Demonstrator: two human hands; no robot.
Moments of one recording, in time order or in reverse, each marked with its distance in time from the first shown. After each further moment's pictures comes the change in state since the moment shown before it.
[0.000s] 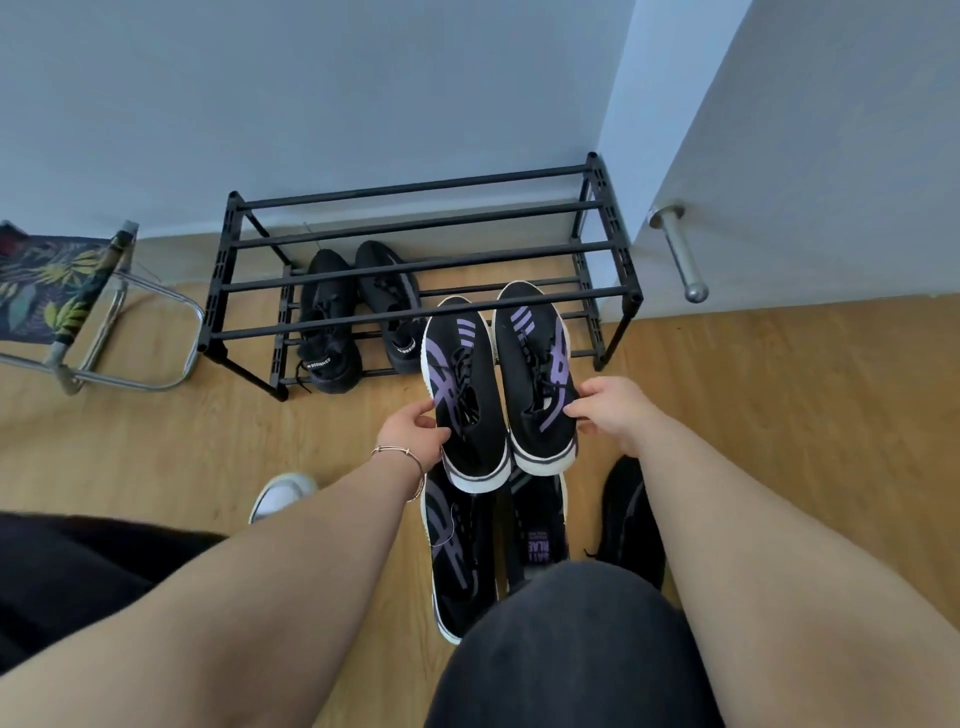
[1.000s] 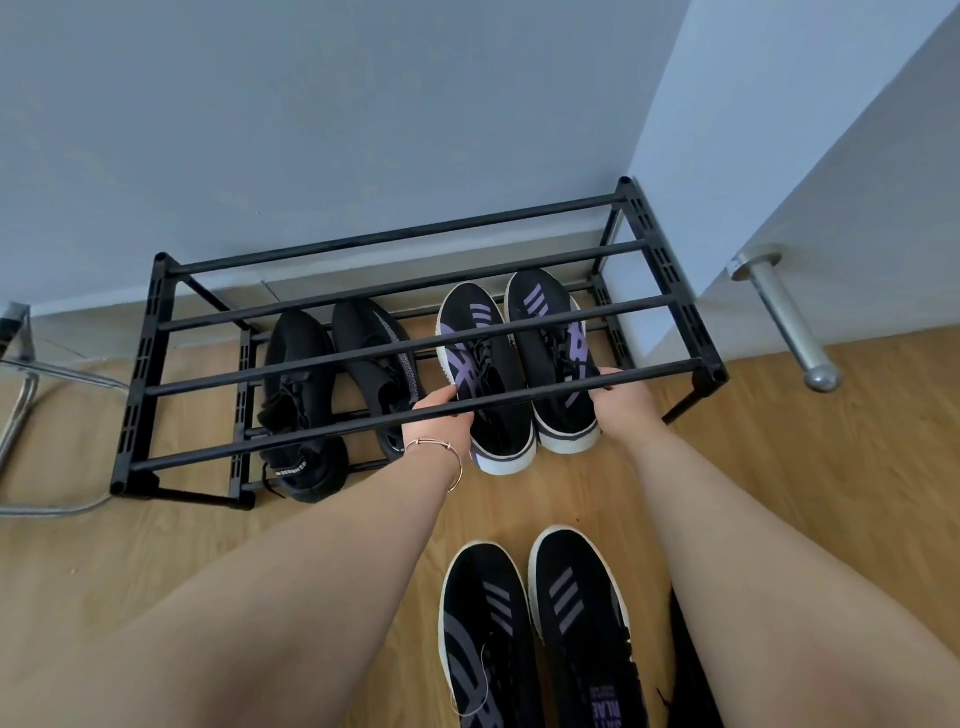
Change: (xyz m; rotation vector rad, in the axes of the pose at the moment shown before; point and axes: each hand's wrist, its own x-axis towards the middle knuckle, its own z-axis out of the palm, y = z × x) left_hand 0.147 0.084 0.037 0.118 0.026 0.143; right_hand 0.150 -0.052 0.019 0.059 0.302 0.040
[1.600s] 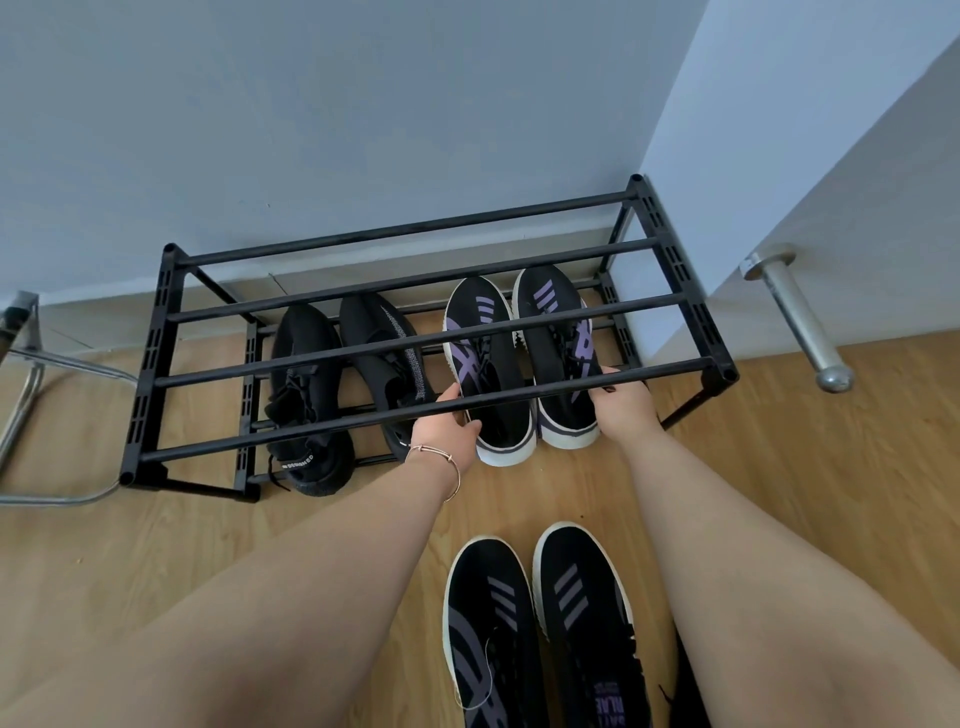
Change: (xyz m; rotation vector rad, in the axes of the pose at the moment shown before) left_hand -0.002 -0.017 -0.003 0.198 -0.113 0.082; right_hand 0.002 0.009 0.013 0.007 0.051 -0.102
